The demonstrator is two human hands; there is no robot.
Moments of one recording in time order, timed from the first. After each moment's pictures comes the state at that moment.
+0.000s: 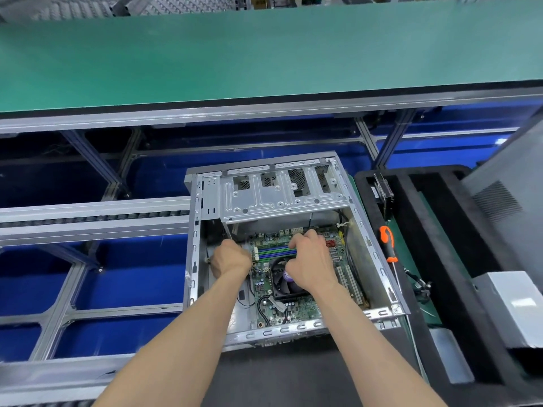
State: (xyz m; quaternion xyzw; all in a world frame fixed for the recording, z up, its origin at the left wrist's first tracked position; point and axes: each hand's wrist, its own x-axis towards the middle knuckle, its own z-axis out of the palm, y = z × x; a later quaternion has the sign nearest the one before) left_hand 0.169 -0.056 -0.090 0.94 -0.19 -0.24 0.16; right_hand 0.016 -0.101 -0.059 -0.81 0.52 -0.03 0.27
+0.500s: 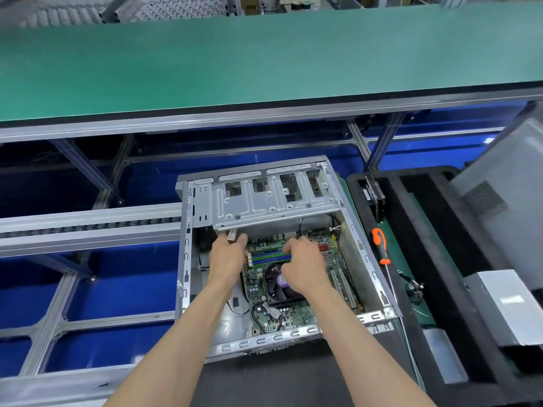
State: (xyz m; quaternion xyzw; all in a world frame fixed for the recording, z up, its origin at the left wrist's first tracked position) left_hand 0.169 -0.050 -0.081 0.77 -0.18 -0.36 0.49; right_hand 0.016 -0.105 -0.060 -0.80 0.53 -0.04 0.28
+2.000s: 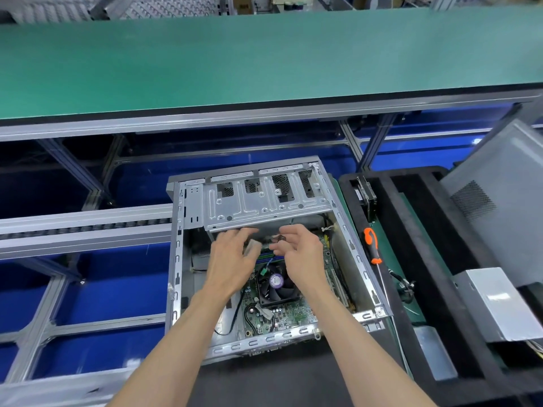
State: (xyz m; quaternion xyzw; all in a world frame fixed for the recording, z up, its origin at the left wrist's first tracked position) left_hand 0.157 -0.045 -0.067 0.79 -0.52 -0.15 0.29; right_hand 0.010 -0.105 -0.048 -0.61 0.52 -0.30 0.52
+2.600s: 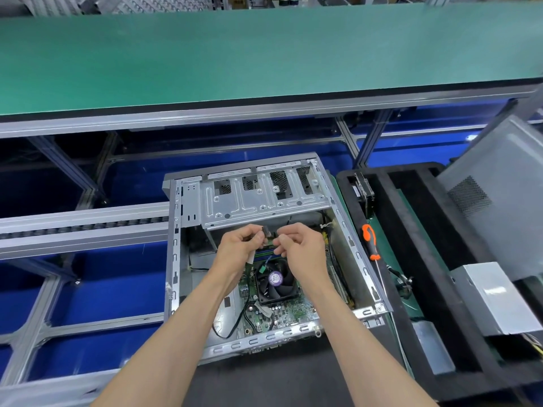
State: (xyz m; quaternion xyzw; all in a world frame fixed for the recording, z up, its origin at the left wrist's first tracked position) left_hand 0.155 -0.061 -0.070 0.58 -0.30 -0.52 0.55; right_hand 0.008 -0.104 -0.043 -0.56 0.52 -0.32 0.55
